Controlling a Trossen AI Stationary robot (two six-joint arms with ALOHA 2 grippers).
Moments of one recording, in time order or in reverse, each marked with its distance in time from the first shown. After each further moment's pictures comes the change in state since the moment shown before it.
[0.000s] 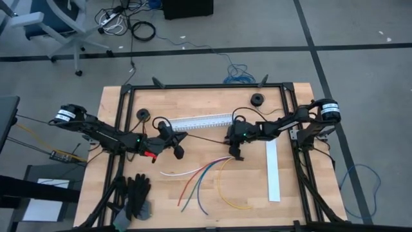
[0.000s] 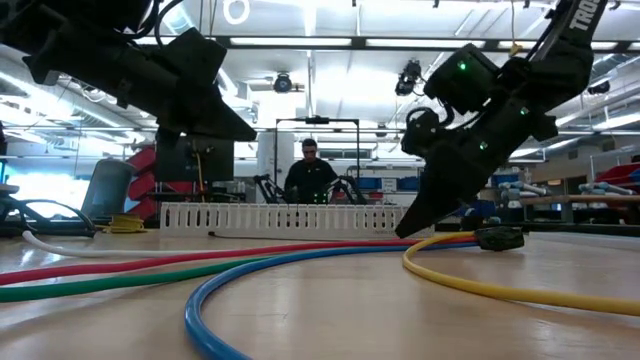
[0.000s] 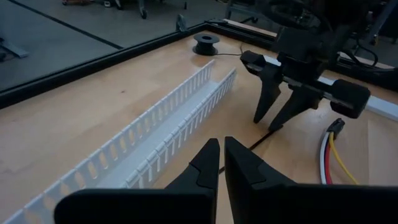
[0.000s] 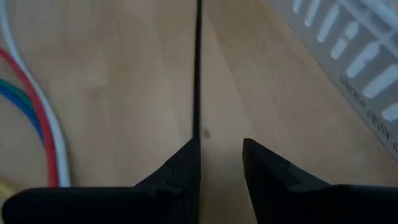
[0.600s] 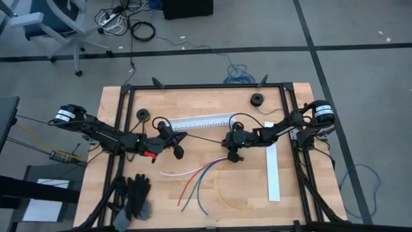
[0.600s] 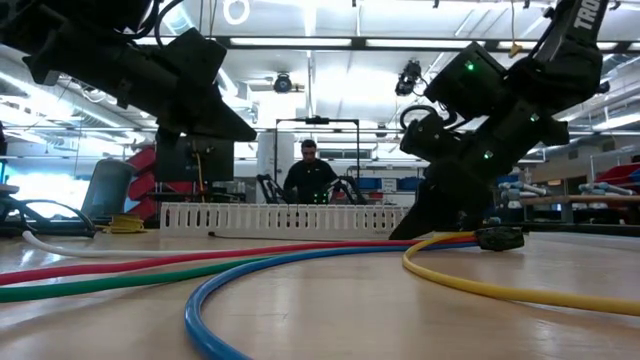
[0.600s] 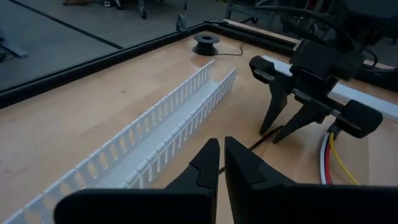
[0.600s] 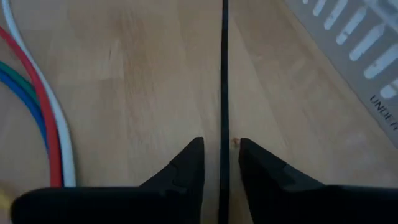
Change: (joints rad) left arm 0.000 0.000 0.000 0.001 -0.001 -0.002; right arm 0.099 0.133 0.008 0.018 0.137 -0.040
